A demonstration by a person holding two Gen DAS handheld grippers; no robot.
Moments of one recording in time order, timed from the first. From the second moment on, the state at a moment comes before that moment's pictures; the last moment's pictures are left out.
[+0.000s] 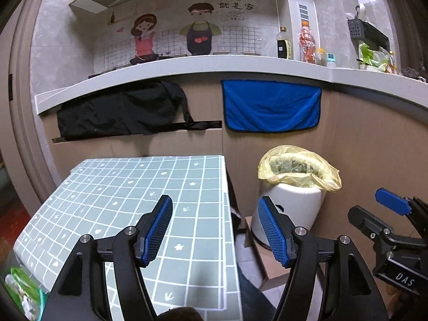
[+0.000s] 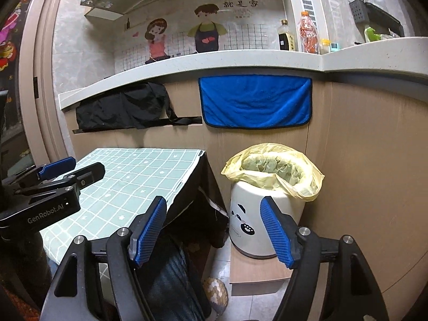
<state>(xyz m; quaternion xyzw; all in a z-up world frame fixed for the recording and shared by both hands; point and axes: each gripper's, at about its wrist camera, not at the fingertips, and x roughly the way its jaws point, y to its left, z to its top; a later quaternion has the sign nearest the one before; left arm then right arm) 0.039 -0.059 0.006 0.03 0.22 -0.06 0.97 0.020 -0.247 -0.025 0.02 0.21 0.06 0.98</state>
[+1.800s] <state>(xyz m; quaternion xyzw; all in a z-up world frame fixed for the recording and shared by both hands) 0.012 -0.025 0.021 0.01 0.19 -0.04 0.98 0.011 -0.232 -0.014 0.00 0.20 0.07 0.98</state>
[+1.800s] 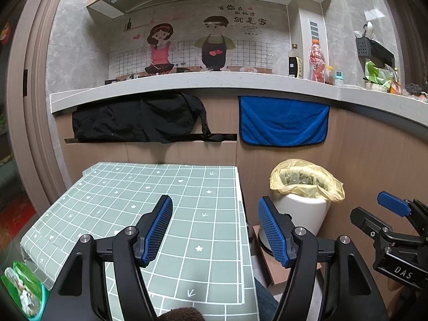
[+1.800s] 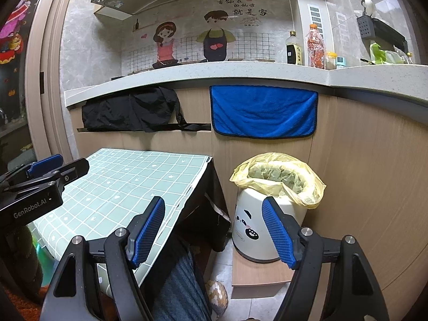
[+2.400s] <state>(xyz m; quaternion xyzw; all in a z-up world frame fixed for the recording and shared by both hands) 0.012 -0.026 0.019 0.01 0.19 -0.05 0.98 0.007 -0.235 -0.012 0.00 0.19 0.06 0.98</state>
